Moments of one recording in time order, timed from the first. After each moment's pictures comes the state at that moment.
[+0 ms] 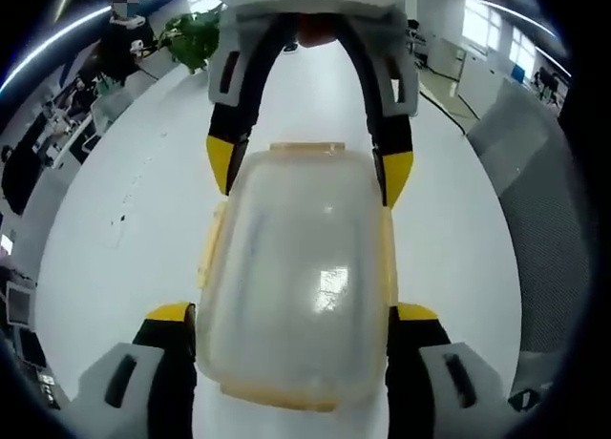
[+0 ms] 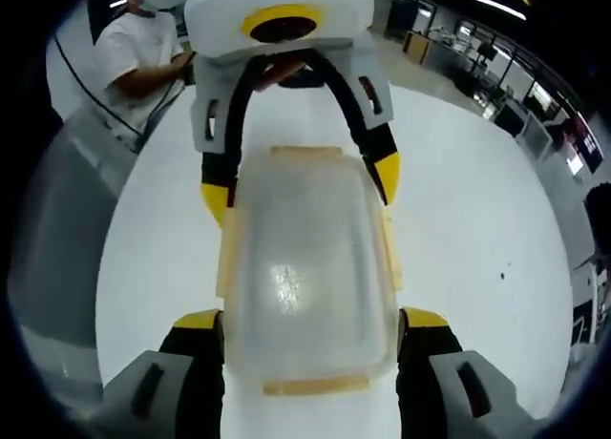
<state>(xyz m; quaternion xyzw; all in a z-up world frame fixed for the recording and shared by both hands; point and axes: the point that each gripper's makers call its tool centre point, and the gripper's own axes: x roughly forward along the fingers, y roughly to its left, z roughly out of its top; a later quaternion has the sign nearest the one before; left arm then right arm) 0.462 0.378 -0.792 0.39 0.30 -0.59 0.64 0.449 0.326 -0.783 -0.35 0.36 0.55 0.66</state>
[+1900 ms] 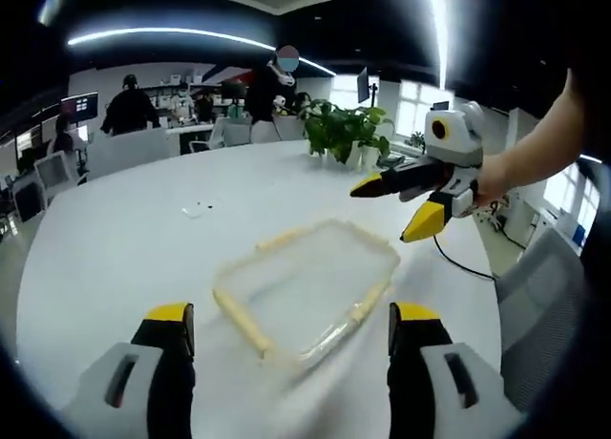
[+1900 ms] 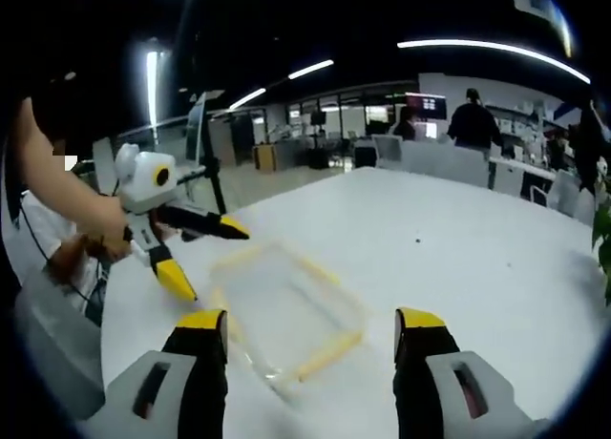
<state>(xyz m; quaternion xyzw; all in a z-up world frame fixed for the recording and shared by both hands) 0.460 0.421 -0.756 0.07 0.23 -0.46 0.86 0.447 0.289 -0.732 -0.04 0.21 0.36 0.91</state>
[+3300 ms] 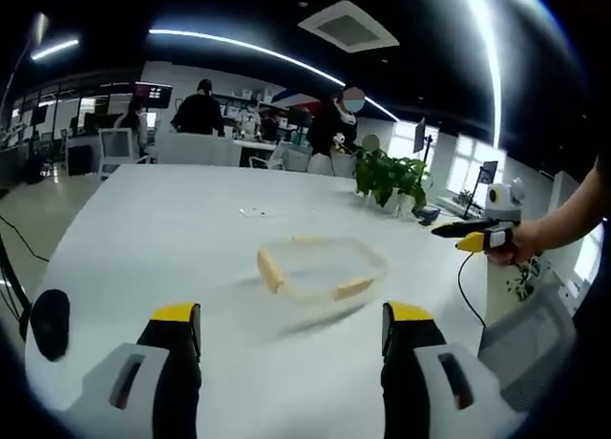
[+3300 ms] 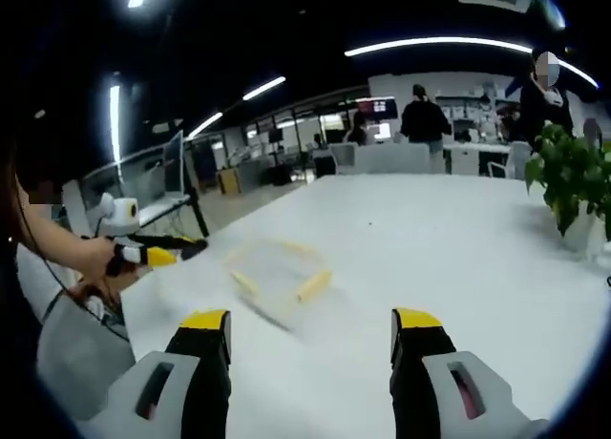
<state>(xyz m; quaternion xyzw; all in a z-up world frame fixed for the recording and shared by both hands) 0.401 0.494 -0.723 -0.04 0.20 -0.34 0.92 0.350 0.207 -0.701 0.05 0.19 0.26 0.95</state>
